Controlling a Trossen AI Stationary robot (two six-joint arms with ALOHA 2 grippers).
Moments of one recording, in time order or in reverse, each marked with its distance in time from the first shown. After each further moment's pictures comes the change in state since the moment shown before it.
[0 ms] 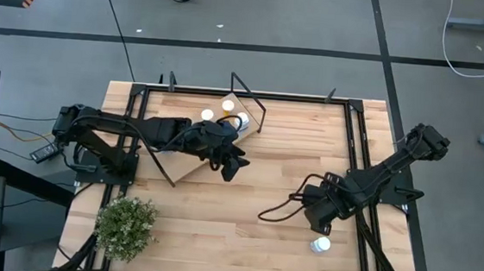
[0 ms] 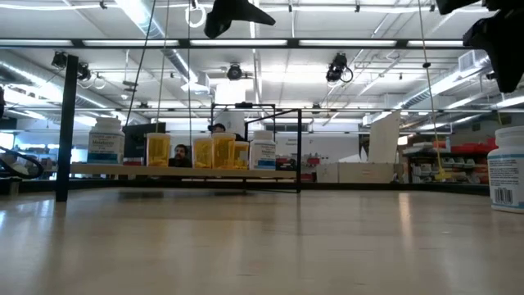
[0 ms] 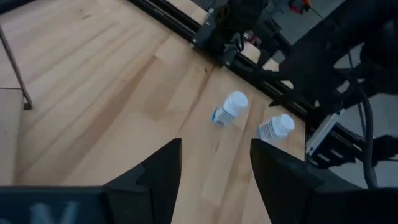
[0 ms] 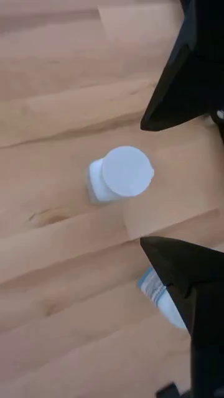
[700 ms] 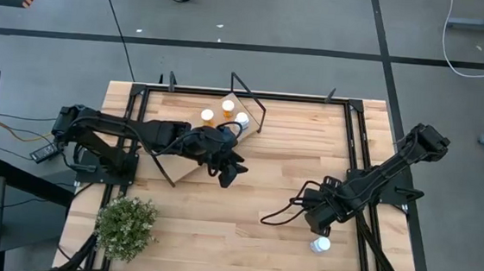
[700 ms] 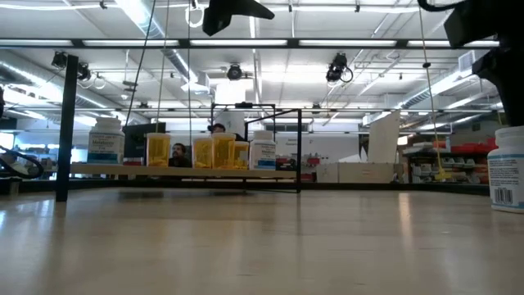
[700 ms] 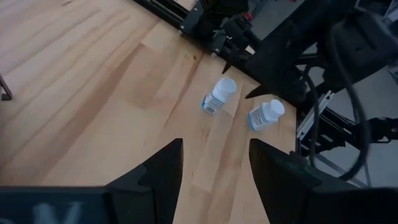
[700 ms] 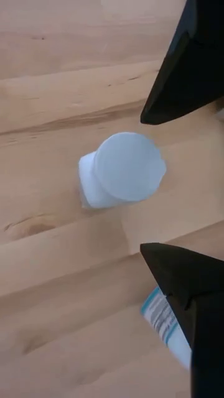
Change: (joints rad) left arm -0.030 0.000 0.000 -0.016 0.024 0.000; right arm 0.021 -0.001 -0.164 0.140 0.004 0.013
